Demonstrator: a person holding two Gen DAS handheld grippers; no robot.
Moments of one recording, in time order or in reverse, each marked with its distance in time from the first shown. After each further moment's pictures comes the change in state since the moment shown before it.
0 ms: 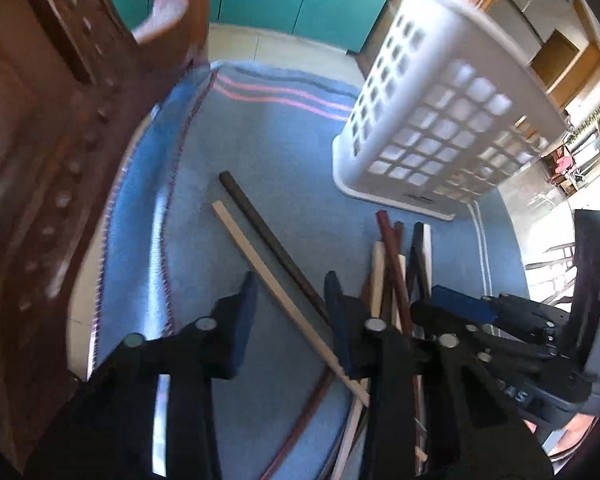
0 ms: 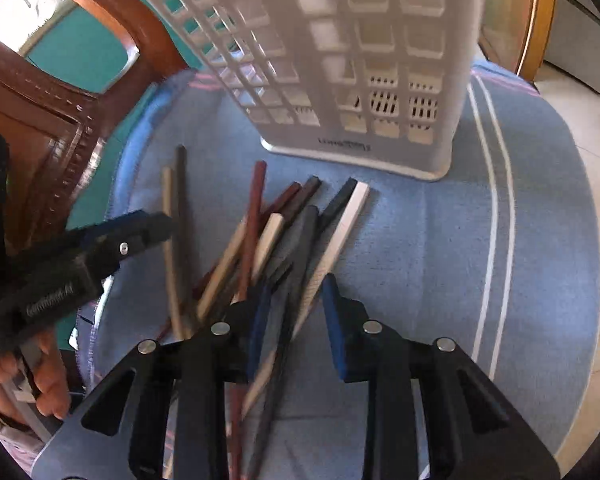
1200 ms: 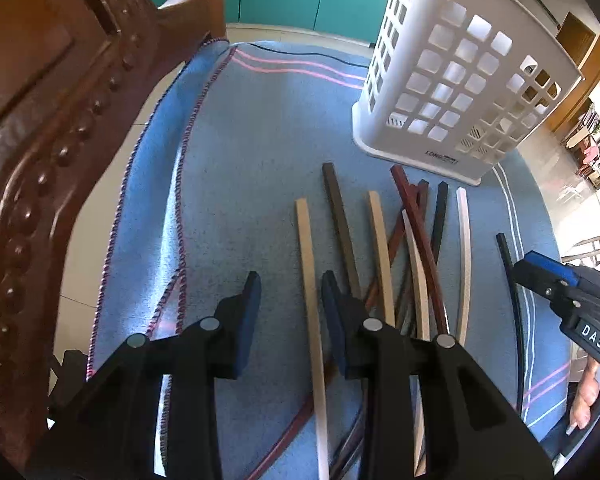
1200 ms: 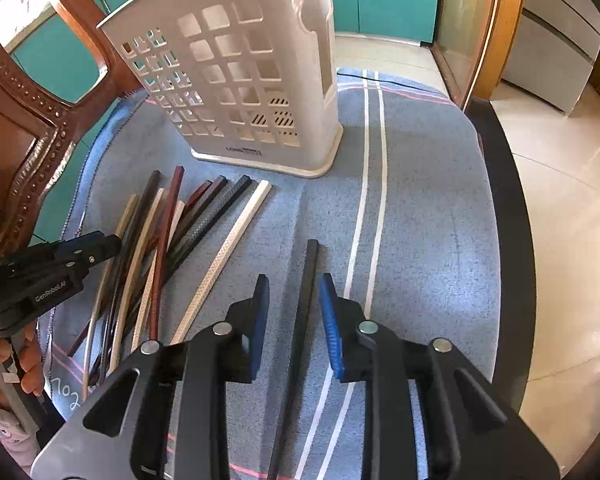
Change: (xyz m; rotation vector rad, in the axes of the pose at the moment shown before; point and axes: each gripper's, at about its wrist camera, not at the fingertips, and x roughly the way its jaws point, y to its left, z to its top) left arm -0.022 -0.011 -0.038 0.026 -0.015 0.144; right arm -0.046 -0.043 -0.027 0.005 -0.061 -0.186
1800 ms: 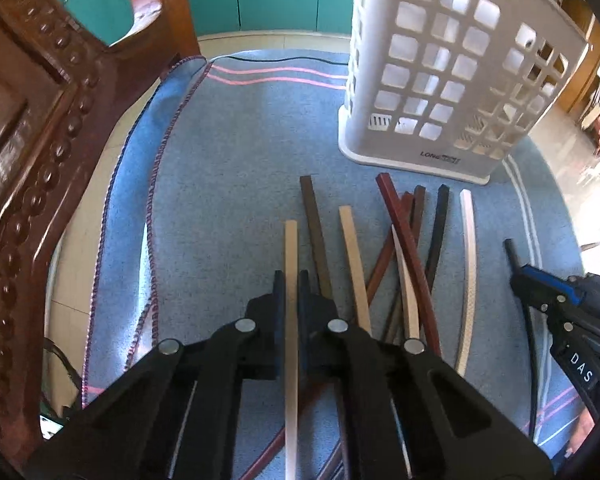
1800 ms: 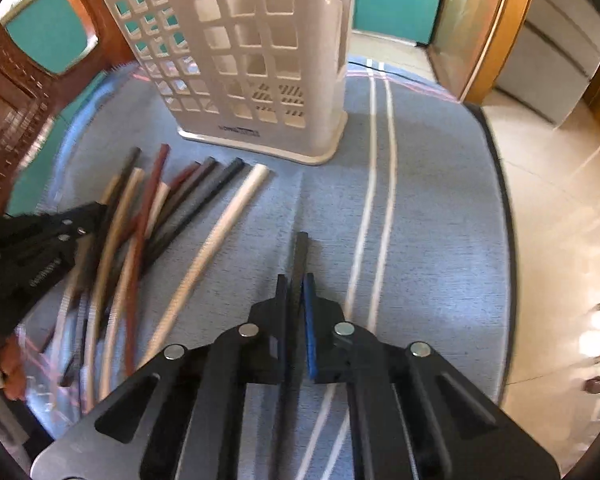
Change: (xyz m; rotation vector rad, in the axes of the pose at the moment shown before) left arm 0.023 -0.040 0.018 0.043 -0.018 0.081; right arm 0.011 0.014 -0.003 -0.033 -0.001 -0.004
